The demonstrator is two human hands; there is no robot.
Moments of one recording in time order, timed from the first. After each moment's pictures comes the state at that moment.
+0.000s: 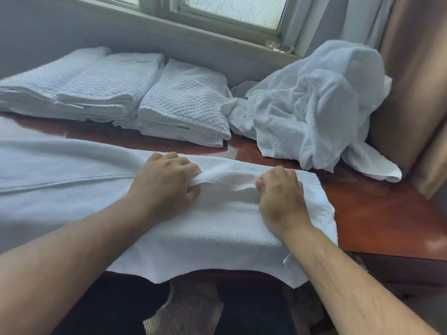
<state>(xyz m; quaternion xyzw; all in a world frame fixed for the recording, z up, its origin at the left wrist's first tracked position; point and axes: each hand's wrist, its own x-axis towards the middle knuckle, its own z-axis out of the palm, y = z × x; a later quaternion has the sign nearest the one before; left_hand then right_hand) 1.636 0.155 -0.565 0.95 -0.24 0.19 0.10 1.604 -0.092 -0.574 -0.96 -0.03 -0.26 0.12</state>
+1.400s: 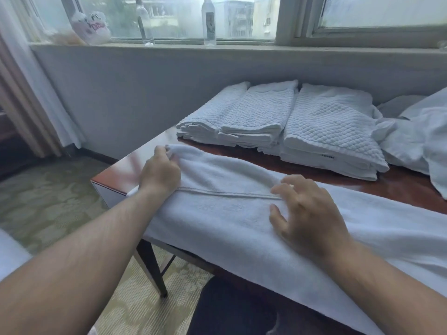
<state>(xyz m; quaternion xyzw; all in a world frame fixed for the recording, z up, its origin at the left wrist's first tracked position) 1.666 0.435 -0.575 0.89 0.26 0.23 0.30 1.638 0.113 -0.566 -0.93 -0.28 -0.19 0.14</state>
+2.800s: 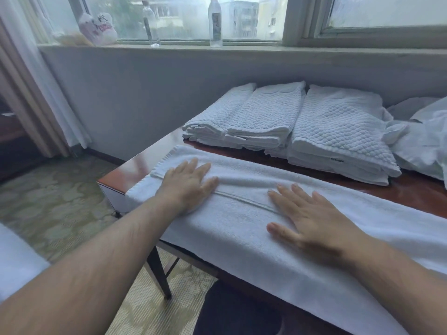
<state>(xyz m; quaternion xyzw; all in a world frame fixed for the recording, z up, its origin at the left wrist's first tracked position) 1.657 0.413 -0.580 0.99 0.09 0.01 0.07 1.659 0.099 -0.568 -0.94 -0.33 0.07 0.05</state>
